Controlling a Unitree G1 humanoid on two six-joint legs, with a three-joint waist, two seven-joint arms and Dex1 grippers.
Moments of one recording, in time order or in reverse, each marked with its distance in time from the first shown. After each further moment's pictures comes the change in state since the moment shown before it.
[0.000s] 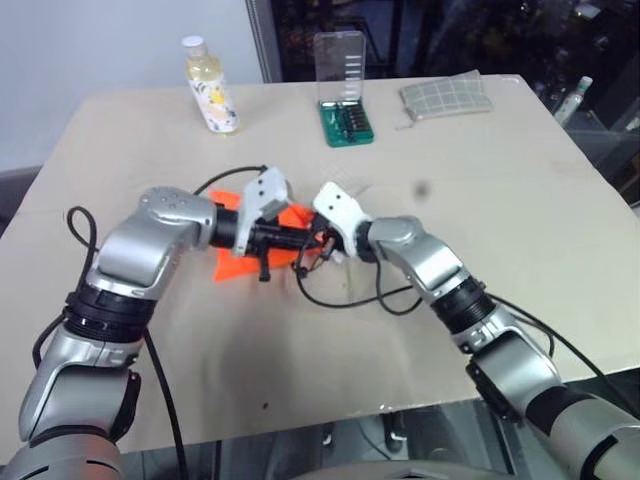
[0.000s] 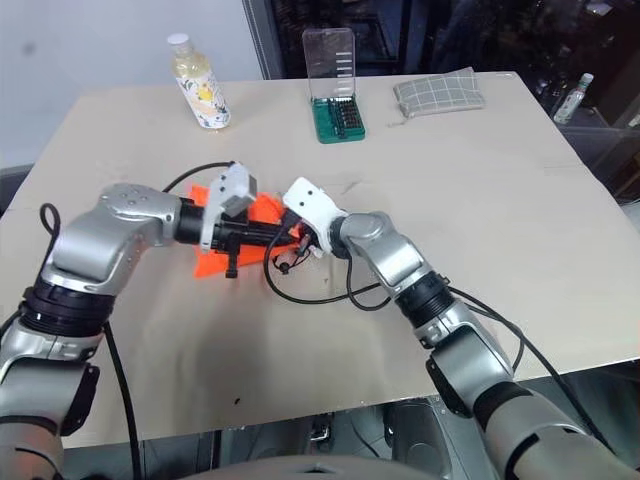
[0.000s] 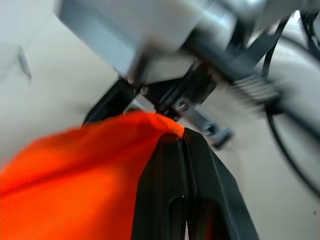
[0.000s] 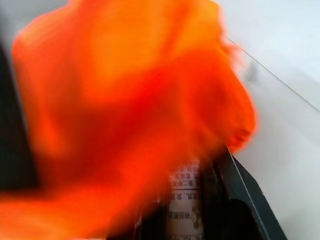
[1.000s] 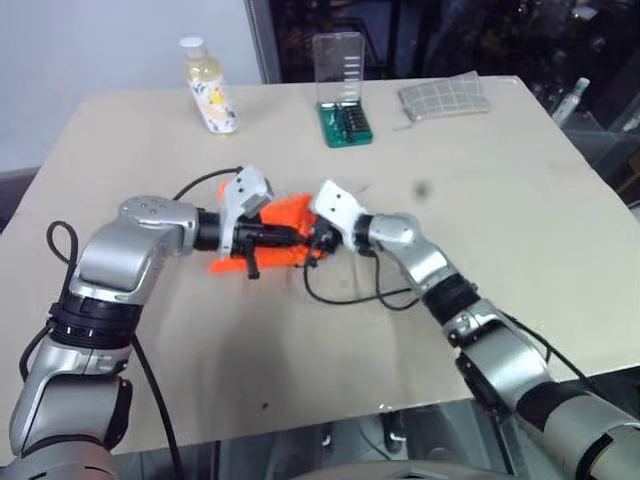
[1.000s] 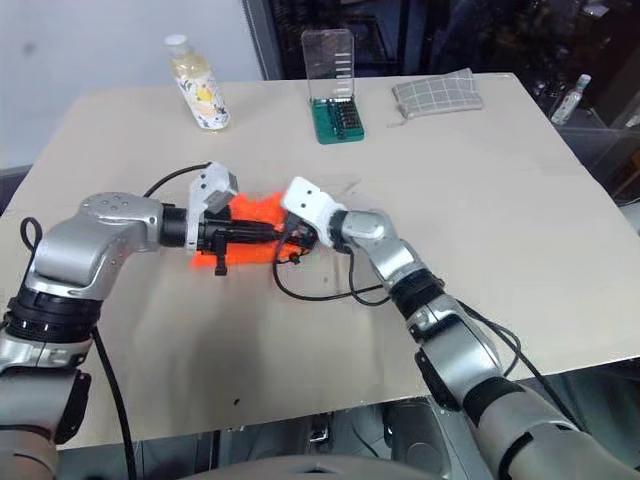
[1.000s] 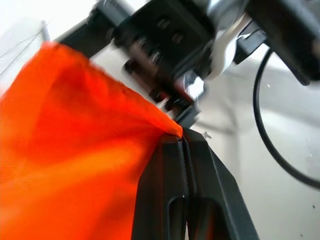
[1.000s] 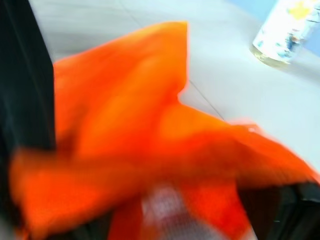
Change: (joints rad) left arm 0.034 0.000 0.116 0.051 -0.050 0.067 0.085; right arm 0.053 0.049 -0.129 0.231 -0.059 -0.502 0.061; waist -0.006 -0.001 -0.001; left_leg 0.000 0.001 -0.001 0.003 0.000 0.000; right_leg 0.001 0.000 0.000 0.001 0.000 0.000
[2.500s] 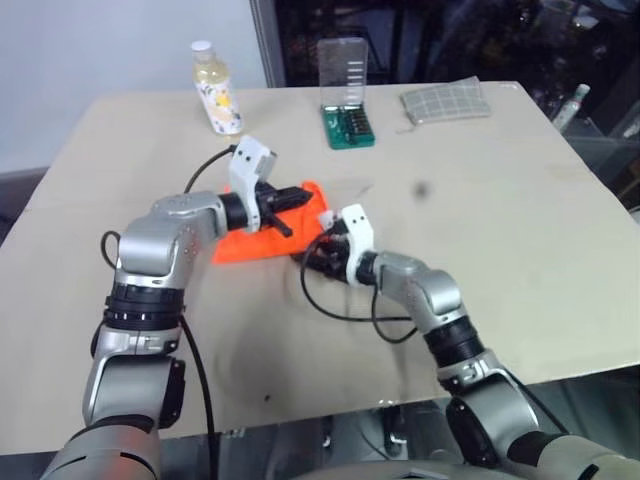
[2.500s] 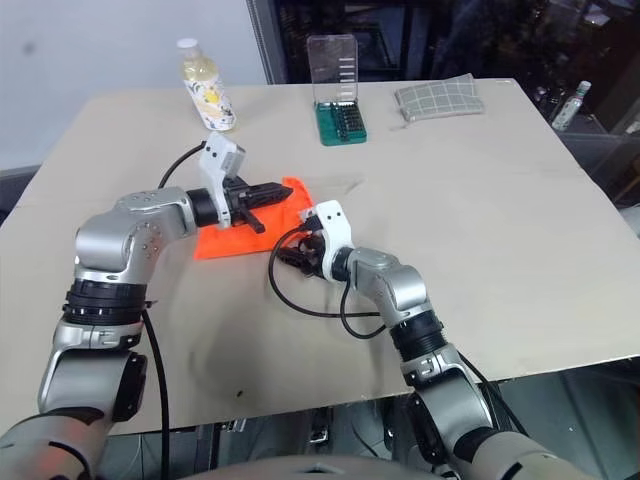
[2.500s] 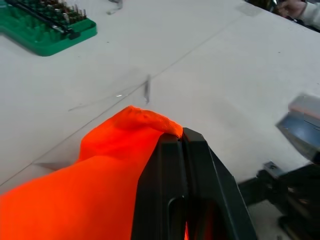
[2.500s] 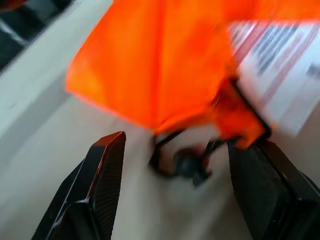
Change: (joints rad) left arm -0.065 -0.230 0.113 0.079 -0.007 0.064 0.352; right arm 0.150 0.143 -0.123 -0.219 0.214 0.579 -0.304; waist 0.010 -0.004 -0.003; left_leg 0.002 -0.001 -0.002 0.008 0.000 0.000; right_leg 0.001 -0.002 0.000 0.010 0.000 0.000
